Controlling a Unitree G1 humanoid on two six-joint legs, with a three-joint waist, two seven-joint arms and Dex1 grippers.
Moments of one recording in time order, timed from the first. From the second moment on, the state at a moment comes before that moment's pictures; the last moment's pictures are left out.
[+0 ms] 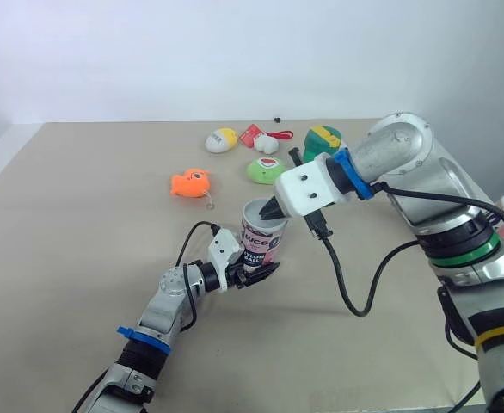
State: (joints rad) left arm -0.34 0.14 -0.24 0.23 -0.19 0.06 -0.81; right arm -1.06 -0.70 0.43 -0.07 -0.04 0.17 1.50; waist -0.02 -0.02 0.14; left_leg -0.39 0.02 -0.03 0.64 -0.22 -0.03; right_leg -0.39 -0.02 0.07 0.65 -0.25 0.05
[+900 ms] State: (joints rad) left arm -0.31 0.14 -0.23 0.20 -0.22 0.07 -0.84; right arm -0.95 -0.57 0.23 -0.10 0.21 0.54 1.45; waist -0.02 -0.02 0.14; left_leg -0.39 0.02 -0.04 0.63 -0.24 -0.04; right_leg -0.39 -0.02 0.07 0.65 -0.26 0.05
